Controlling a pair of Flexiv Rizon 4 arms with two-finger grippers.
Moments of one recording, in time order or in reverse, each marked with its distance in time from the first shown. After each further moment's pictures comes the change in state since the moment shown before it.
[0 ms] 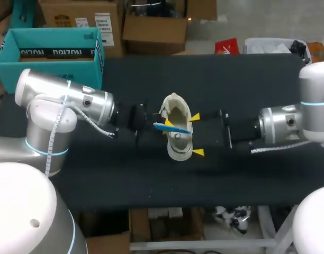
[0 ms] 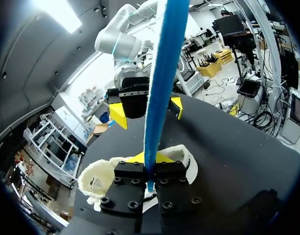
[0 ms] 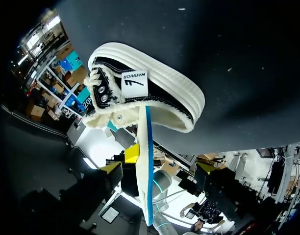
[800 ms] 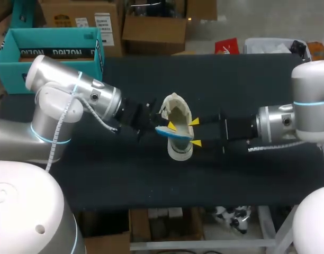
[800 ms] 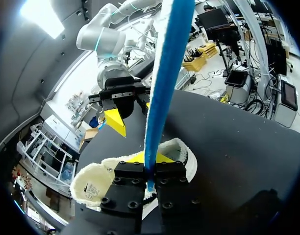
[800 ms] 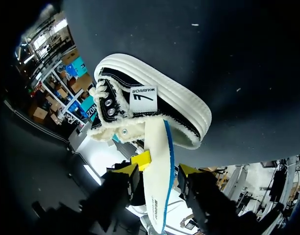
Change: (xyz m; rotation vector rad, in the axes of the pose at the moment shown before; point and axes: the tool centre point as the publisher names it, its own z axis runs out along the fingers) left arm 0.004 0.009 0.013 -0.002 0.098 0.097; right arm 0.007 0.019 0.005 -0.102 0.020 -0.028
